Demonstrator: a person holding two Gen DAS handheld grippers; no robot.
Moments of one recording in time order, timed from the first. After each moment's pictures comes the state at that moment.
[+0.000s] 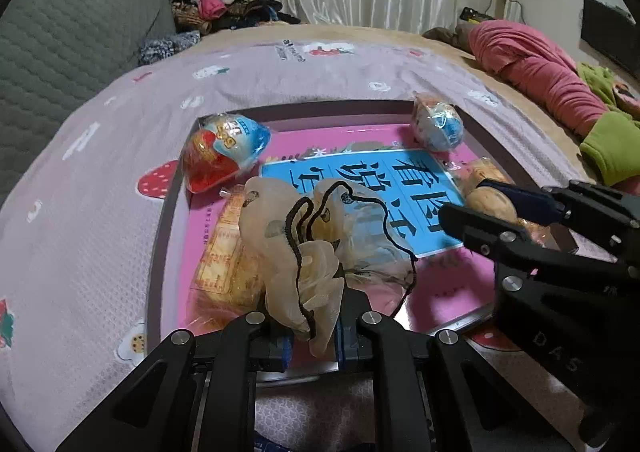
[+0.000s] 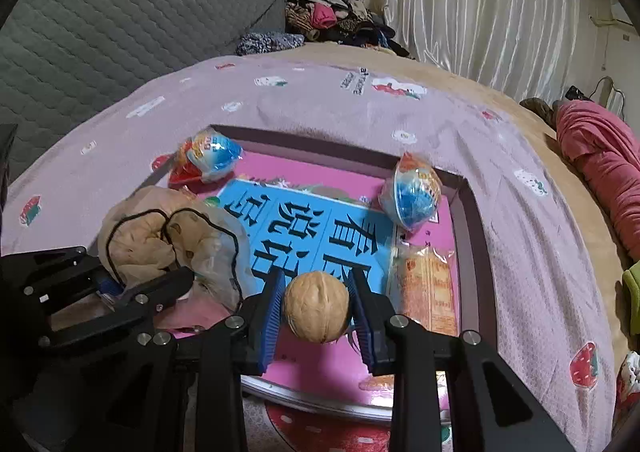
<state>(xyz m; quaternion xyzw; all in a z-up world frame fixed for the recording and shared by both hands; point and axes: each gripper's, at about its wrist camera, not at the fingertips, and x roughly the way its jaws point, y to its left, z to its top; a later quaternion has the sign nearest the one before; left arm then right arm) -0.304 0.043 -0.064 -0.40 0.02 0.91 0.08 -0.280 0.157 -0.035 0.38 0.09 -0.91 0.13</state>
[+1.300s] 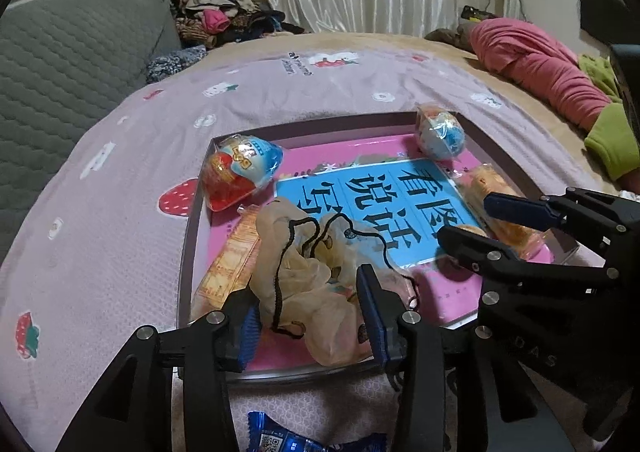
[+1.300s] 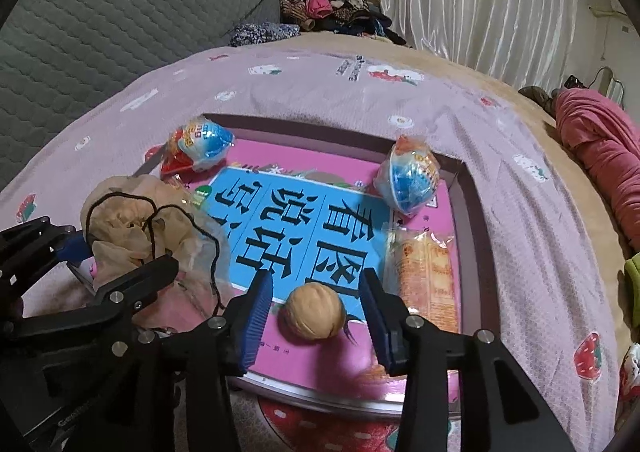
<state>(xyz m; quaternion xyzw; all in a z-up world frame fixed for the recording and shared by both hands) -0.293 0.042 -0.046 -0.38 0.05 0.92 0.06 -0.281 0.164 -0.041 0.39 0.09 -0.91 0.12</state>
